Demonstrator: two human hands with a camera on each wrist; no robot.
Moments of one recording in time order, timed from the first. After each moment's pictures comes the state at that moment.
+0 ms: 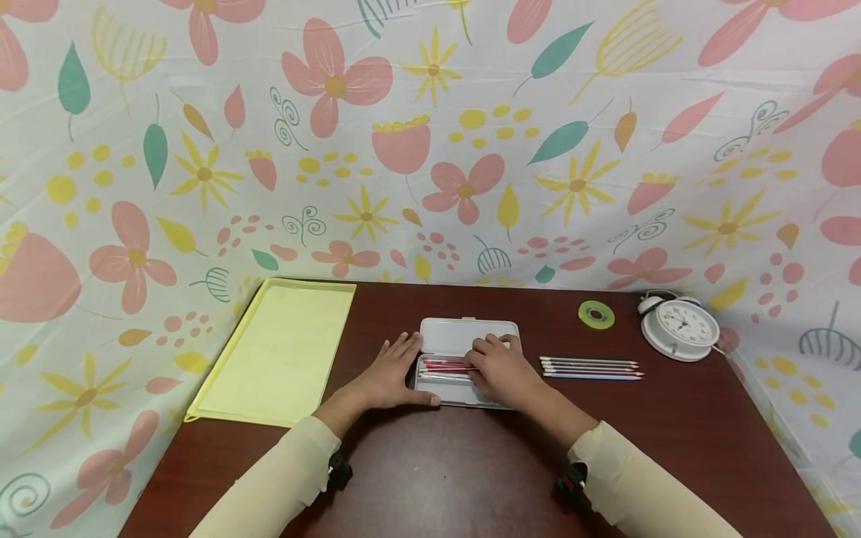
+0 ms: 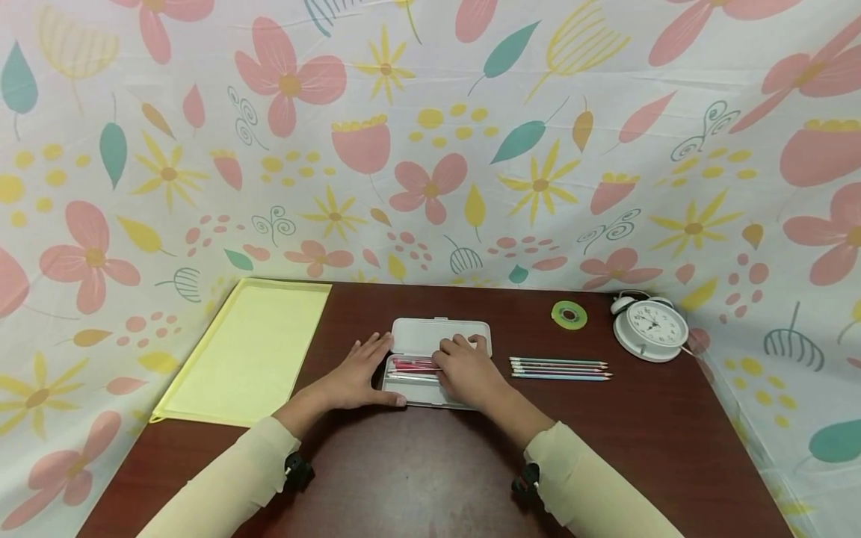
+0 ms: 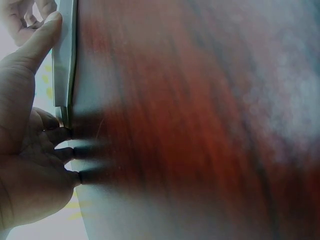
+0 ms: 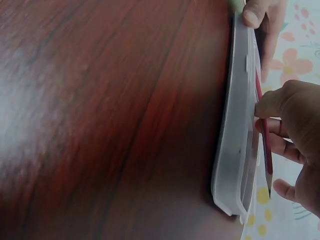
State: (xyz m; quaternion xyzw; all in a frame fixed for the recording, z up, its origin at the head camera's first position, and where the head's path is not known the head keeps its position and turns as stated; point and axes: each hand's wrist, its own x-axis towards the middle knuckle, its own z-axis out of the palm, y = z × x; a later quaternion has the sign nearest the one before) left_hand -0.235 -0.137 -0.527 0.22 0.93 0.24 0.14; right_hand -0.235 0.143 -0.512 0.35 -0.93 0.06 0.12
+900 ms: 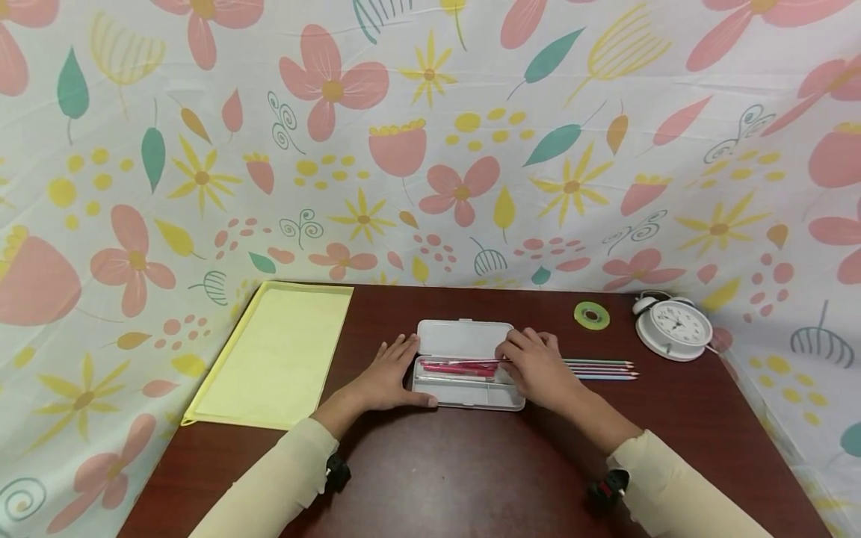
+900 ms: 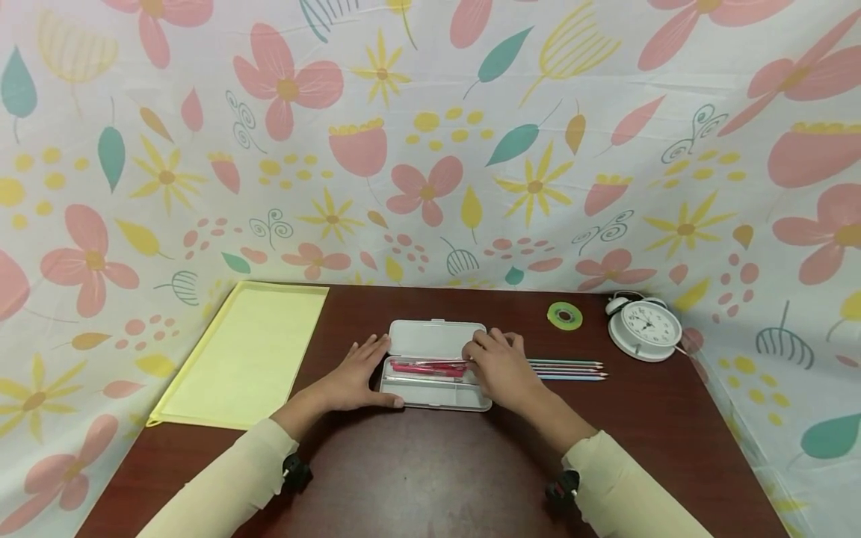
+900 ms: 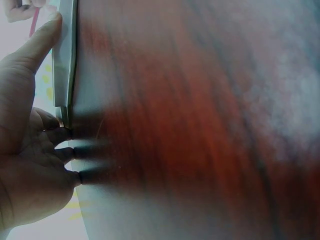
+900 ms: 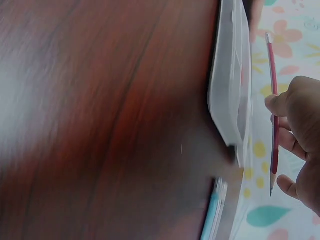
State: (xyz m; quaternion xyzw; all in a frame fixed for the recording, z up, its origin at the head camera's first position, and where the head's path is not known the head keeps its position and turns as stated) left_hand -0.237 -0.138 -0.532 0.23 0.93 0.25 0.14; right_hand -0.227 0.198 -0.495 0.31 -0.93 0.12 0.13
